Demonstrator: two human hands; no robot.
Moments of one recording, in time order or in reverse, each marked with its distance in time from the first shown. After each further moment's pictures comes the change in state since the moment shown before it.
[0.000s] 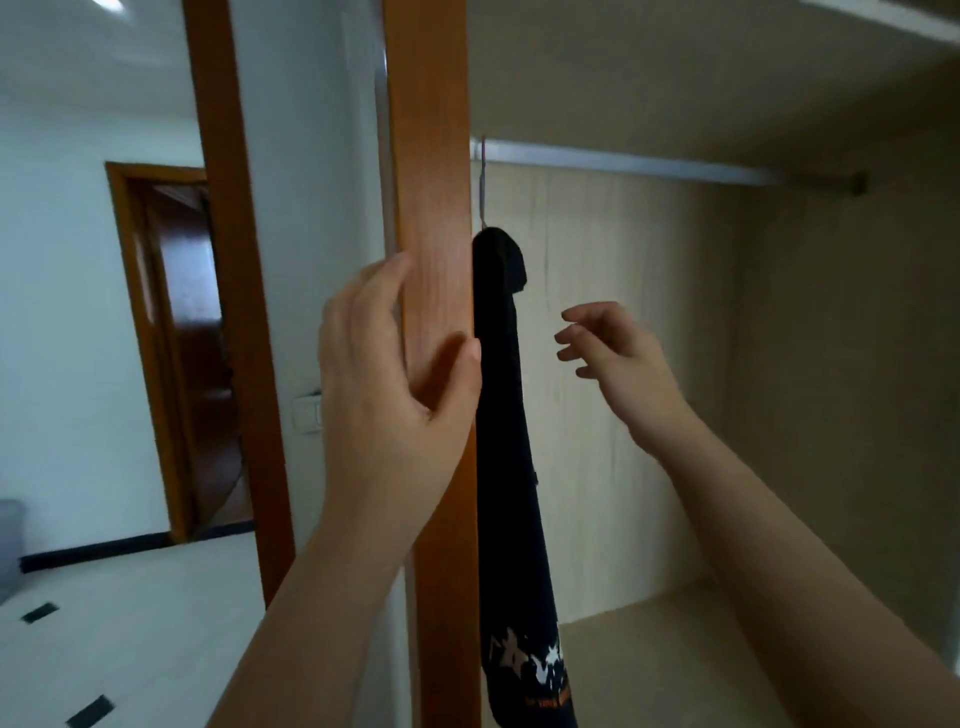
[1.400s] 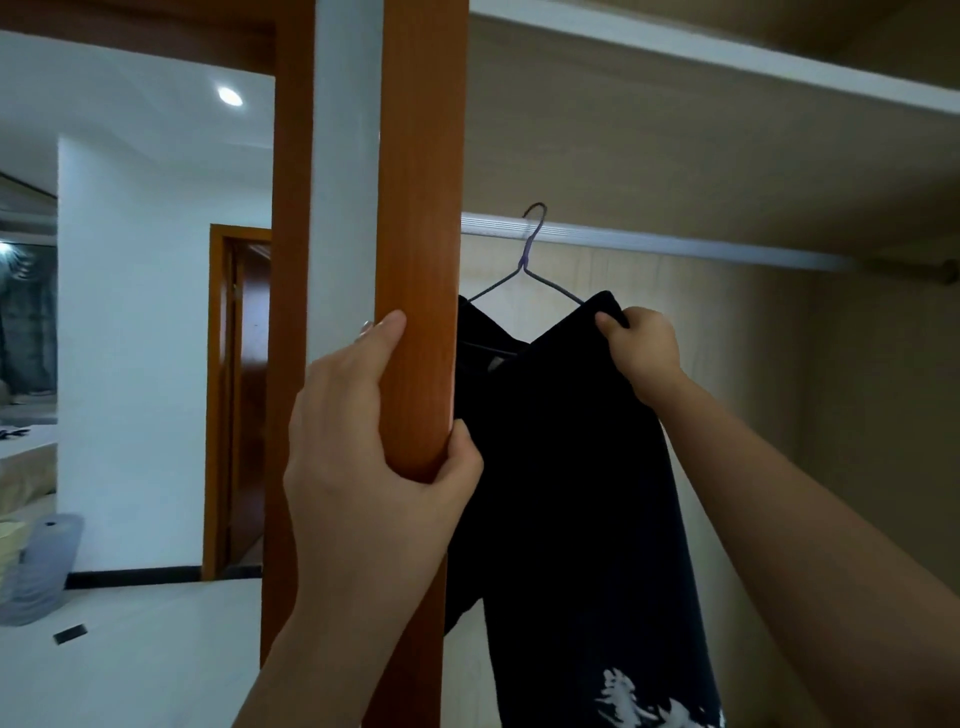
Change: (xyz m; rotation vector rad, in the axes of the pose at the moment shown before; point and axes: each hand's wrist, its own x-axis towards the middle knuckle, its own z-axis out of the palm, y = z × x) left_hand 0.012 0.007 0.017 0.154 0.180 -0.001; right_hand 0.159 0.030 -0.015 -0.414 0.143 0.065
